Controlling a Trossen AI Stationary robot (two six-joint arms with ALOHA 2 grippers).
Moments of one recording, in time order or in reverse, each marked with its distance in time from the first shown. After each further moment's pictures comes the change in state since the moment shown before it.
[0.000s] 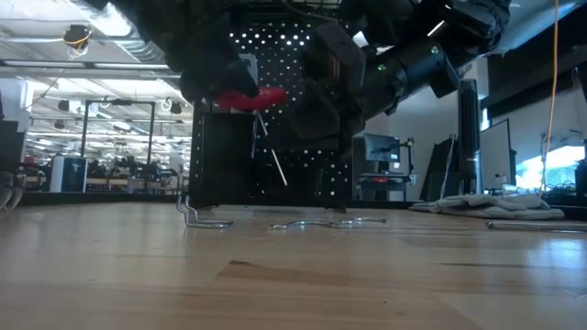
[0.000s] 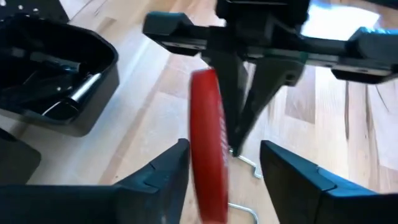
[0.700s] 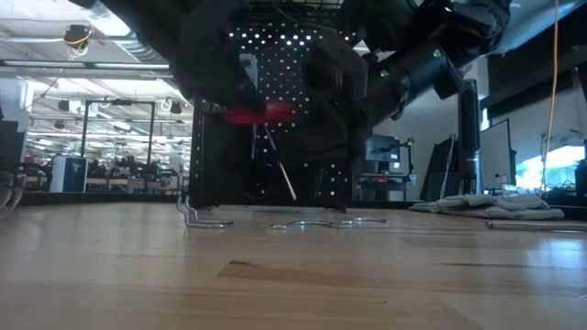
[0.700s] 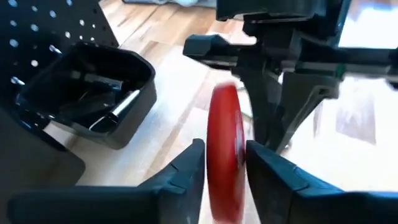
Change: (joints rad) left arm -0.076 0.089 0.006 0.063 -0.278 0.014; right arm 0.000 0.002 -0.002 -0.063 0.009 0.067
